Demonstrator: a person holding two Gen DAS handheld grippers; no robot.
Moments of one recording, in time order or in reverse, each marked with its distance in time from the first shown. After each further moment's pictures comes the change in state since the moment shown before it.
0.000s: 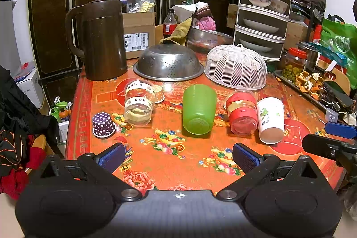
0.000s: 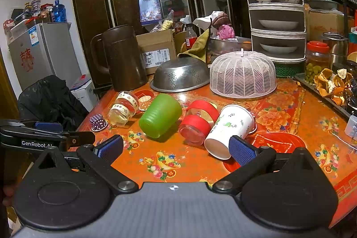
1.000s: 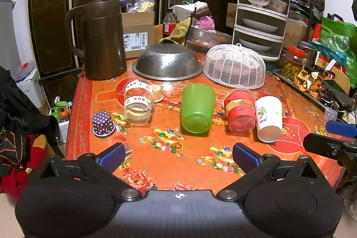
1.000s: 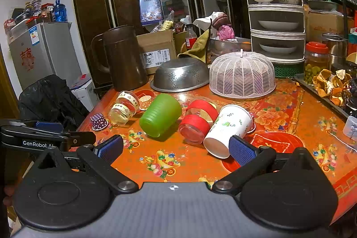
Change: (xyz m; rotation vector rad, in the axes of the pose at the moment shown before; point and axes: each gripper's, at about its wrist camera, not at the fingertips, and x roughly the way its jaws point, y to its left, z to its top) left arm -0.001 -0.001 -0.001 0.001 0.003 0.002; right arm -0.002 -0.002 0.001 0.001 0.003 0.001
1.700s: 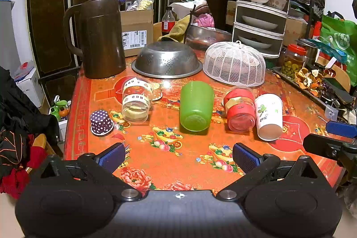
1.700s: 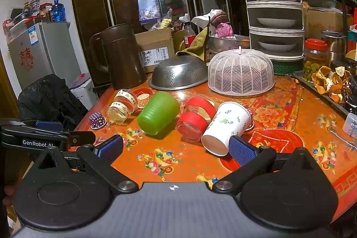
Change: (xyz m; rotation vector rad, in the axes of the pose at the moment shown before) left arm 0.001 -0.005 0.000 0.006 0.012 0.001; right arm -0.003 -0.004 -0.002 0.003 0.005 -0.001
